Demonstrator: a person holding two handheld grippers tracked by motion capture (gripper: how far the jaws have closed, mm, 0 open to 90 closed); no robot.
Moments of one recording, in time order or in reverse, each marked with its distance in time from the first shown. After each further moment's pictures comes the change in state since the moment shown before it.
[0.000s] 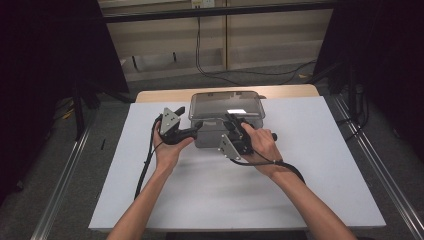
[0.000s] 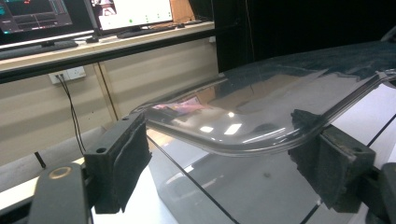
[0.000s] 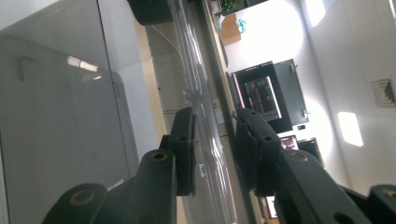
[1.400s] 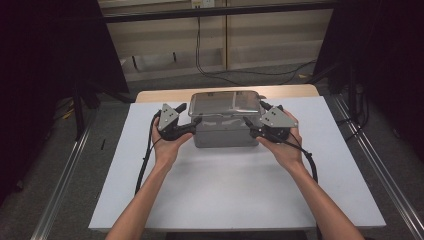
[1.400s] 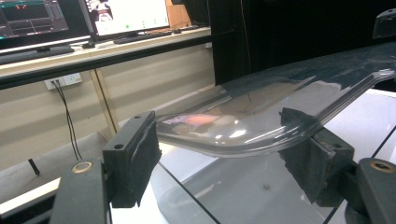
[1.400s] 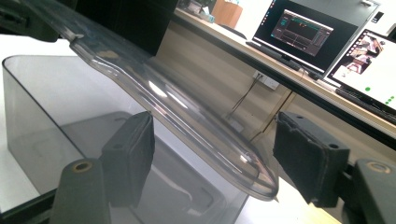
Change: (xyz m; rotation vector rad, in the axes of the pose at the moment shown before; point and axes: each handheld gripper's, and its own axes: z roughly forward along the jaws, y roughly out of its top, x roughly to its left) left arm 0.005 0.012 0.002 -0.023 -0.016 -0.004; right arm -0.036 -0.082 -0.010 -0.048 0.082 0.821
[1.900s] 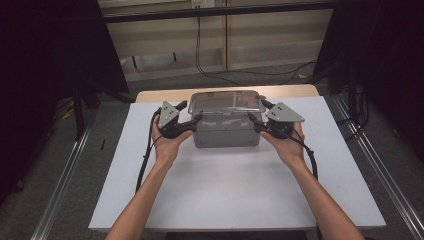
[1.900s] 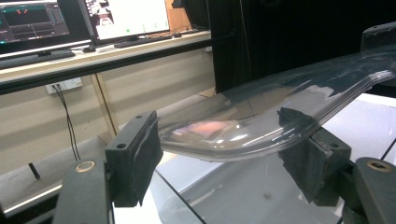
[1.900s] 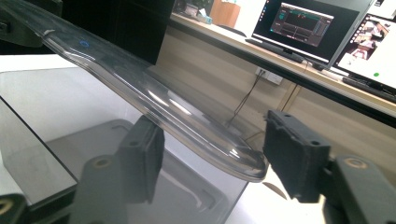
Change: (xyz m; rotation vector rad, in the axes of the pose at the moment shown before) left arm 0.001 0.007 0.002 -0.012 0.001 0.000; right arm -0.014 -0.006 0.004 -0.010 0.011 0.089
